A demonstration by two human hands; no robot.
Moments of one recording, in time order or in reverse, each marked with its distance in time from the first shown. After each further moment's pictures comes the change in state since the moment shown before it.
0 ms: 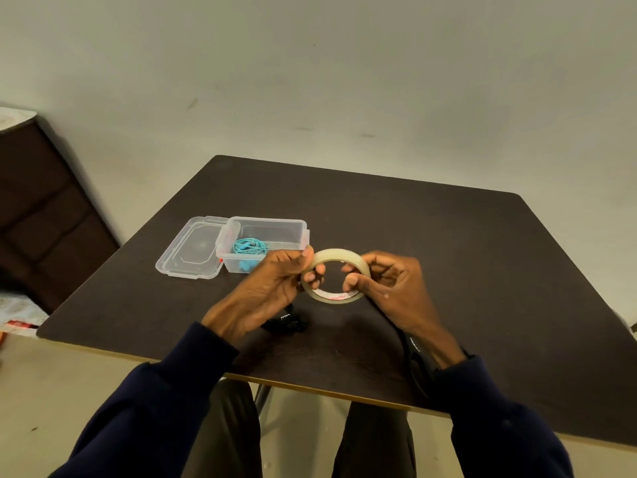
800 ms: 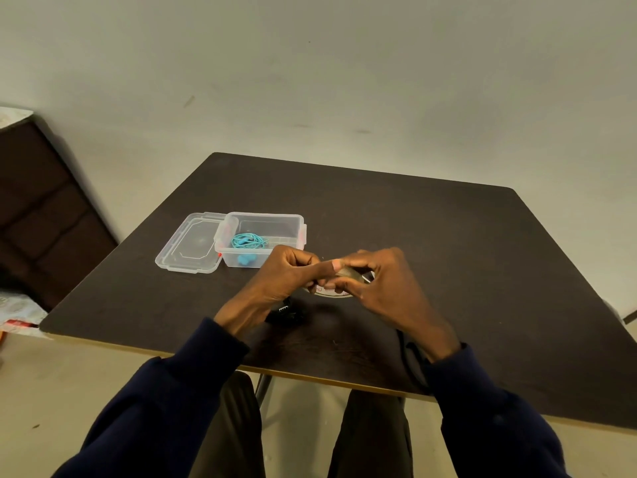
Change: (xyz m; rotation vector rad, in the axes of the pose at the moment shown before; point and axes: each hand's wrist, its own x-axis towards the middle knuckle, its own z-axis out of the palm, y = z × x) left_hand 0.005 -0.005 0.013 0.625 0.101 0.081; right_hand 0.004 -0.016 0.005 -0.541 -0.131 -0.131
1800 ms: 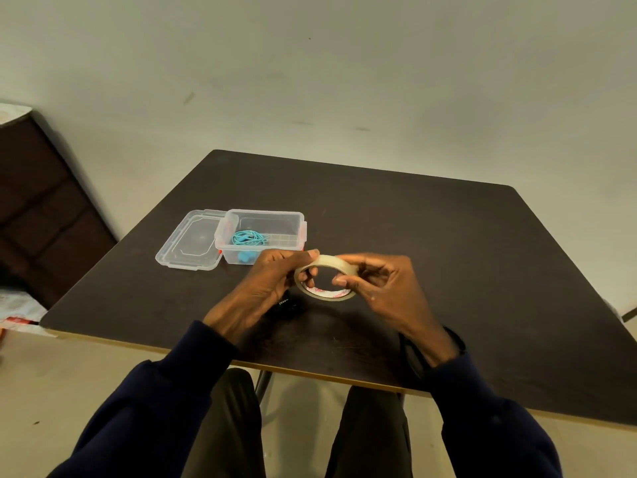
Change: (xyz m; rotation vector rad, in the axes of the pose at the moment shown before) left_hand -0.009 -0.006 -0.007 -0.383 0.076 -0.141; right_hand -0.017 0.000 0.008 0.369 0.116 0.153
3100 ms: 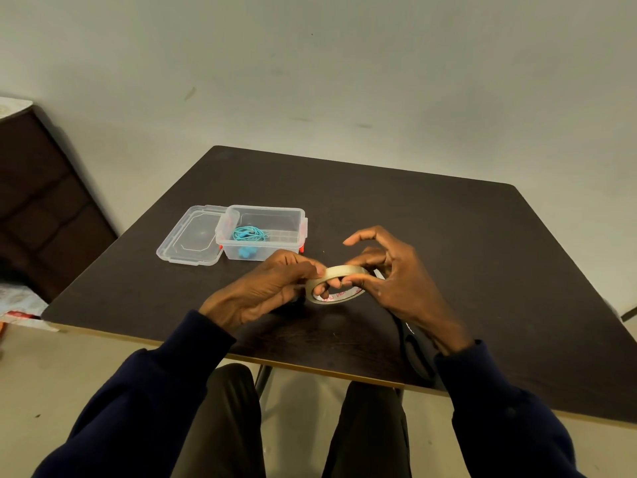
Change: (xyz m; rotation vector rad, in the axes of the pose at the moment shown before) left_hand -0.004 0.003 -0.002 0.058 -0.264 -0.133; right_hand 0.006 -0.013 -0.019 -0.212 -0.098 -0.070
